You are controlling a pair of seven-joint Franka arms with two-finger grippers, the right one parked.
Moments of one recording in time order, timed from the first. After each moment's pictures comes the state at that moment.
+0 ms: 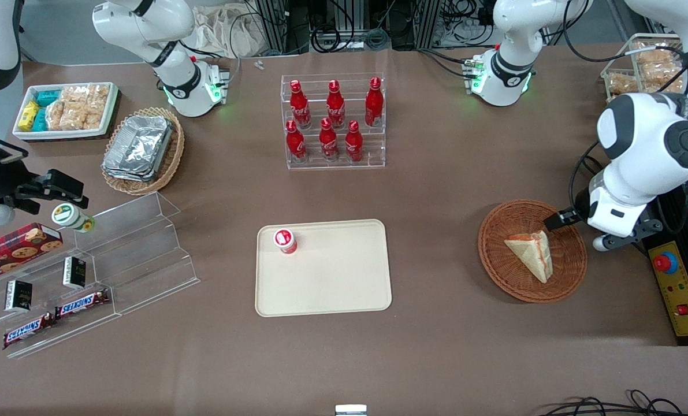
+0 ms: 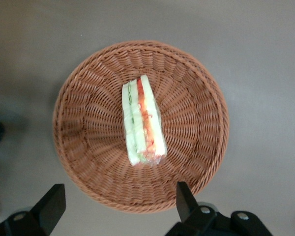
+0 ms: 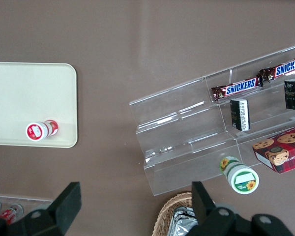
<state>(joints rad) 0.25 0.13 -0.29 -2.05 0.03 2.21 -0.45</state>
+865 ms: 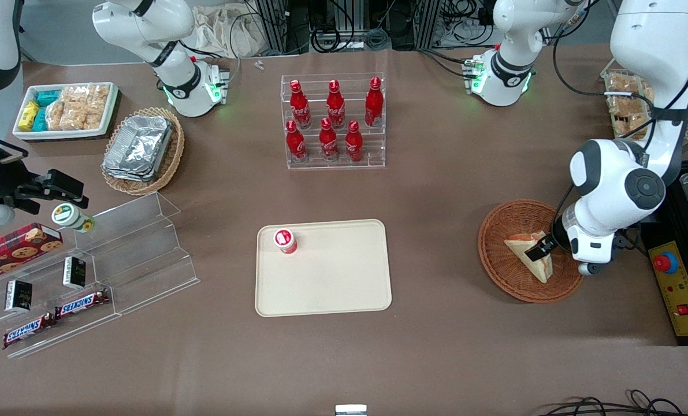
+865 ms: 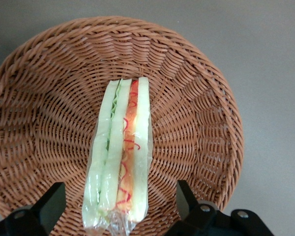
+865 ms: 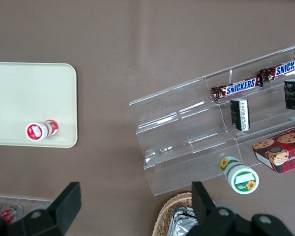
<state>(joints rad) 0.25 0.33 -0.29 -2.08 0.03 2.43 -0.71</state>
